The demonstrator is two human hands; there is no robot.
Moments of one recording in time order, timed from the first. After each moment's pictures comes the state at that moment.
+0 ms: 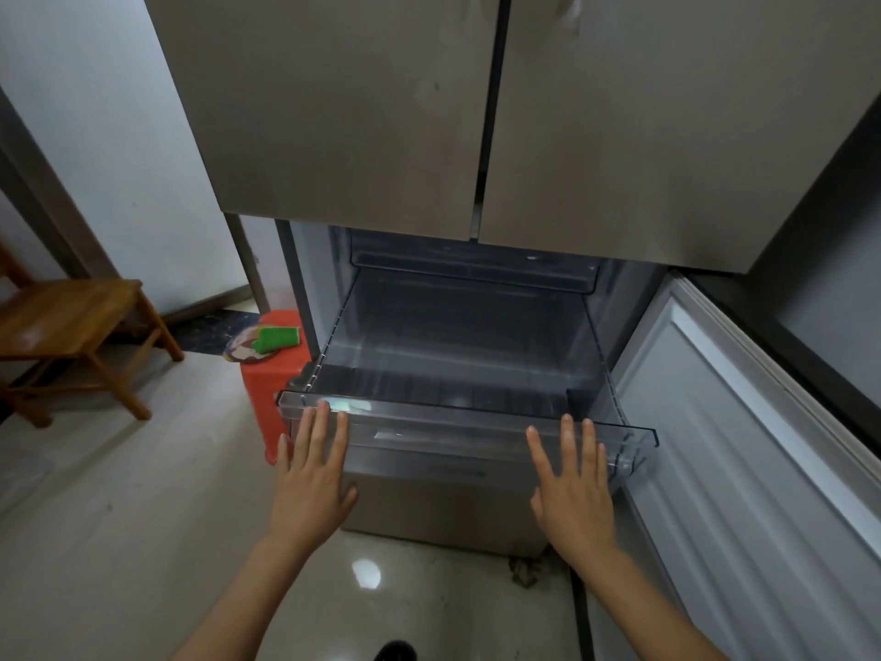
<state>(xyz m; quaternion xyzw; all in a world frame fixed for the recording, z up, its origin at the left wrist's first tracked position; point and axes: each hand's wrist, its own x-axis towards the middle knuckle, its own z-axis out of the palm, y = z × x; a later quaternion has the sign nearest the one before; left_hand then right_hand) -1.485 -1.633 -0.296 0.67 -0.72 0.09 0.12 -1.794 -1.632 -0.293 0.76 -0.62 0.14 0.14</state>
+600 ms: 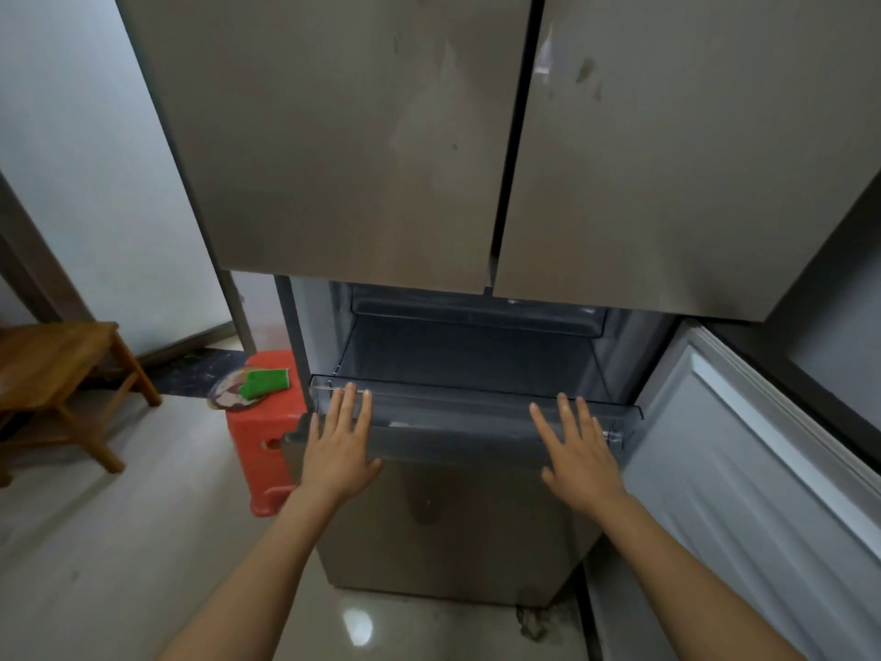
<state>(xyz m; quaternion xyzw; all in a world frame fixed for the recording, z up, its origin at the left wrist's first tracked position) -1.487 -1.742 -0.249 0.68 -0.73 -0.04 0.04 -1.784 -1.730 -0.238 0.74 -0.67 -0.03 0.05</state>
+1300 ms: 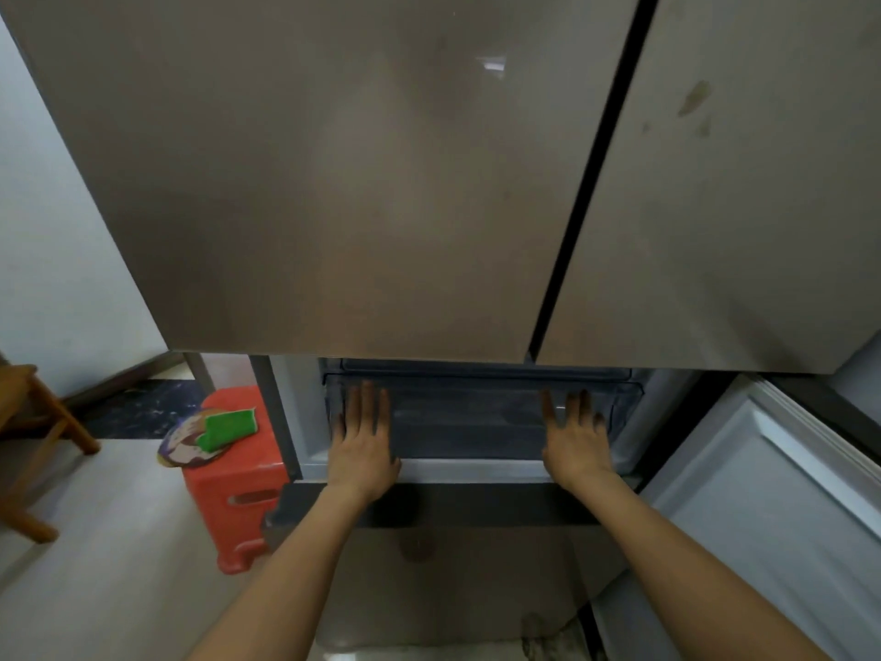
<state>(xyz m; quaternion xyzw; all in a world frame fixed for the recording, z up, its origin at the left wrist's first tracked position) -1.485 -1.872 -0.252 0.63 -0.77 -0.08 0.02 -1.745 -1.847 -0.223 0.64 -0.76 -0.08 0.03</state>
